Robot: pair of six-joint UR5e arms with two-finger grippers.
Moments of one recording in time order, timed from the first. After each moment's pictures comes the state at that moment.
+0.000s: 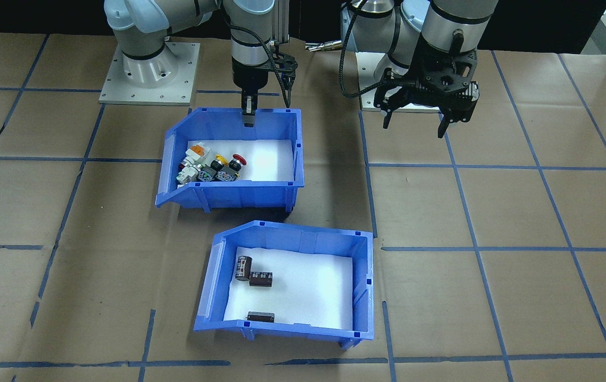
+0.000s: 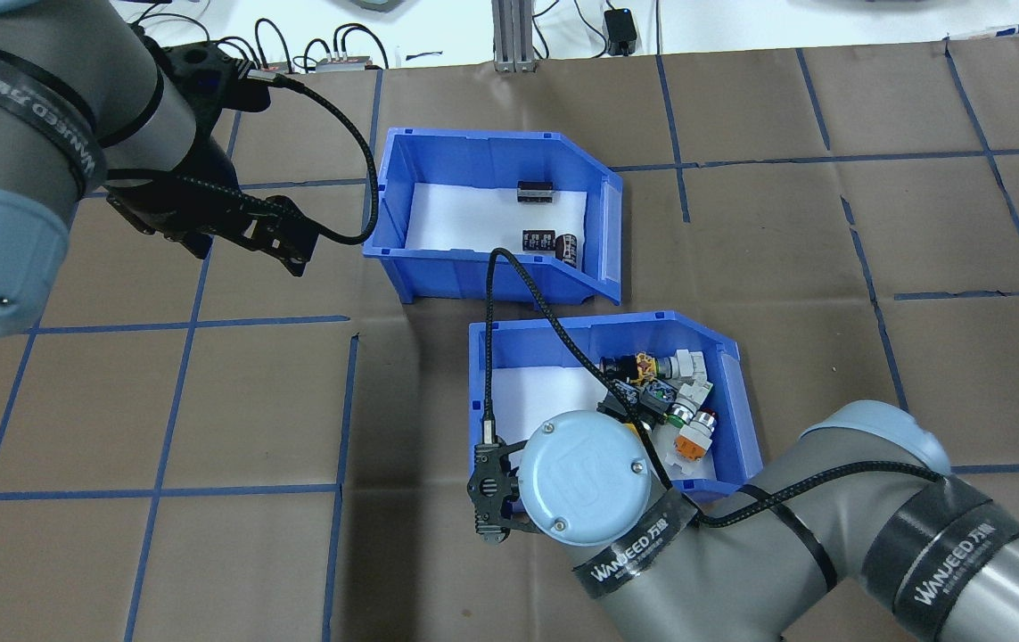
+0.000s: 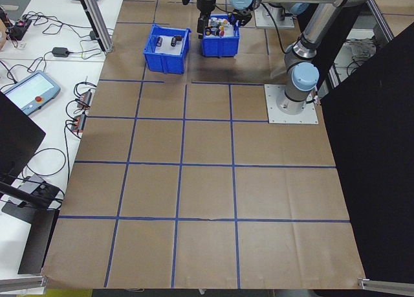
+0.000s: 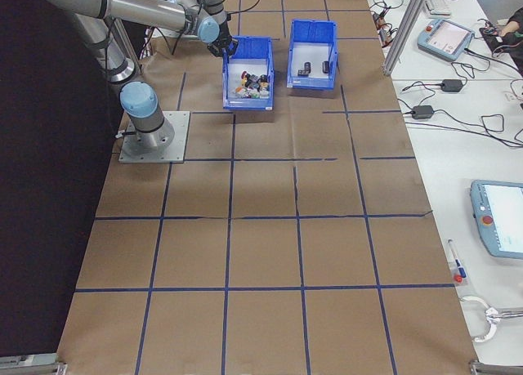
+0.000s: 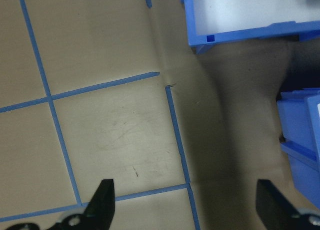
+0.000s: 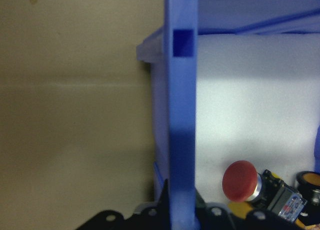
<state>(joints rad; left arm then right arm) -1.60 -1.45 -1.74 -1.44 1.59 0.21 2.17 -1.66 2.24 -2.22 -1.71 -0.98</state>
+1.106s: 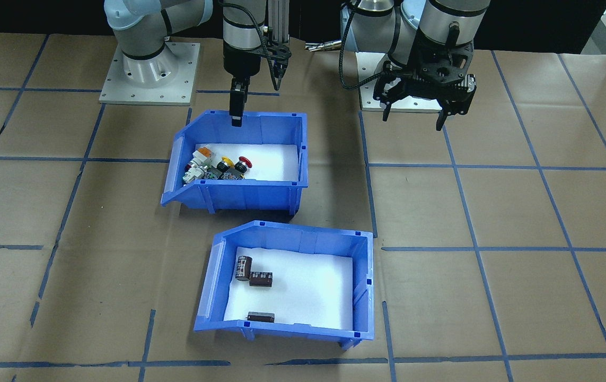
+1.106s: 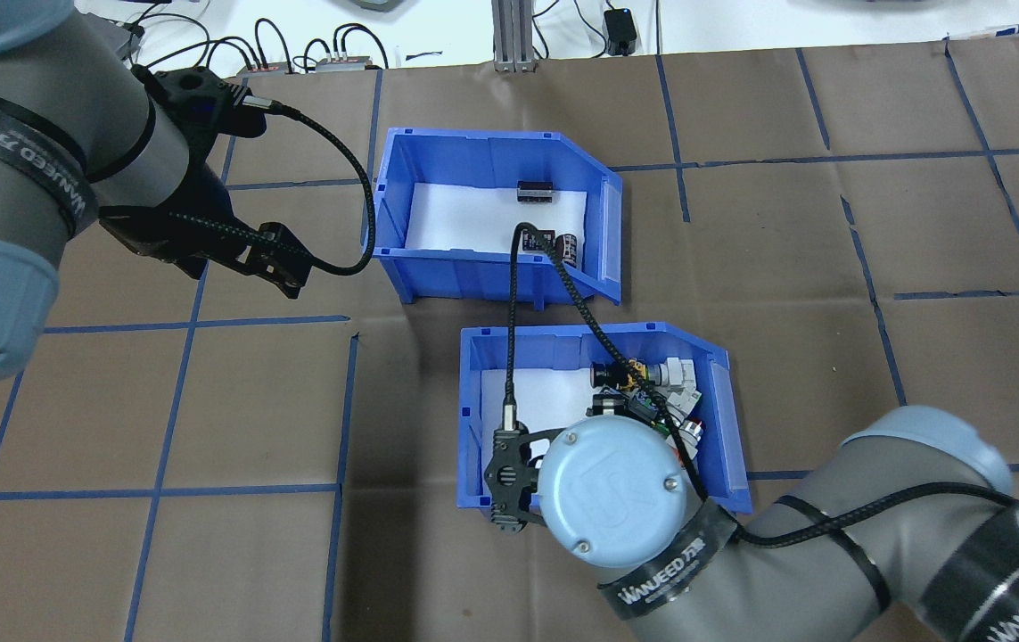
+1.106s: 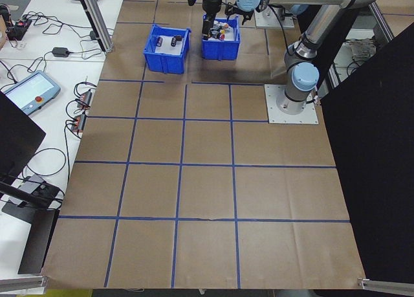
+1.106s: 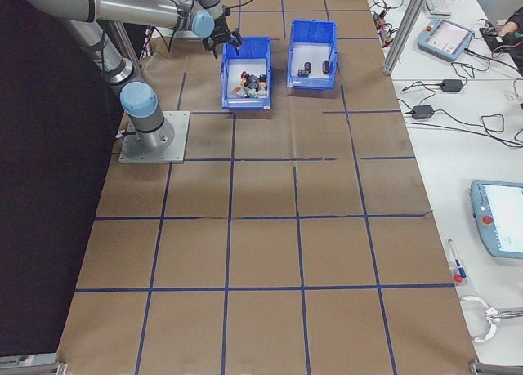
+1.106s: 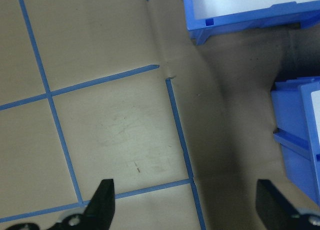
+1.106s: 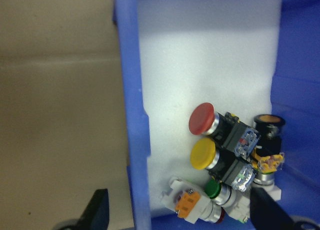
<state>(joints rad) -1.60 -1.41 -1.77 -1.44 1.60 0.22 2.12 -1.79 2.22 -2.13 -1.77 -0.93</state>
